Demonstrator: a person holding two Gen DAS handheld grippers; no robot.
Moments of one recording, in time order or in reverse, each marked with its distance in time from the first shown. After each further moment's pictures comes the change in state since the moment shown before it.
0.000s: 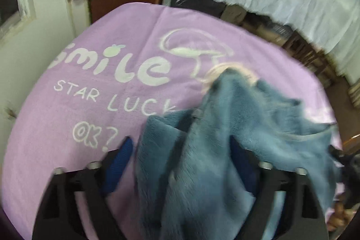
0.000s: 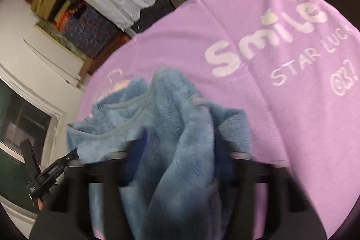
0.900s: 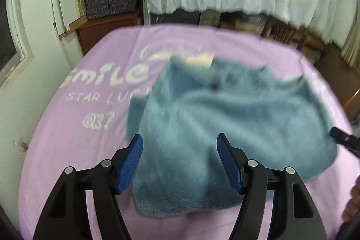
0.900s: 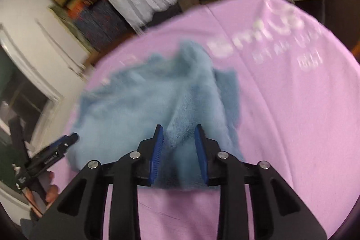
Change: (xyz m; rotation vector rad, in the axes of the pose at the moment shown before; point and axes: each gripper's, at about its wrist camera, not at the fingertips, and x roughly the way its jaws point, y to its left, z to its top) left arm -0.056 -0.039 -0.064 0.220 -0.080 0.045; right arm -0.060 0.004 -0.082 -0.080 -0.013 -0.076
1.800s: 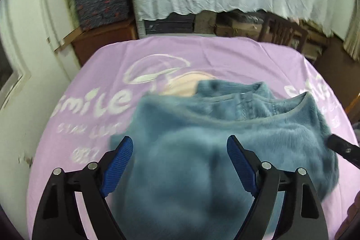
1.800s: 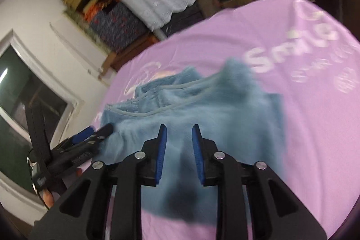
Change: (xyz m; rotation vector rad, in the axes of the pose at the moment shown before) left arm 0.012 -0.054 0.058 0.061 -0.044 -0.010; right arm 0.032 0.058 0.051 -0.021 0.018 0.177
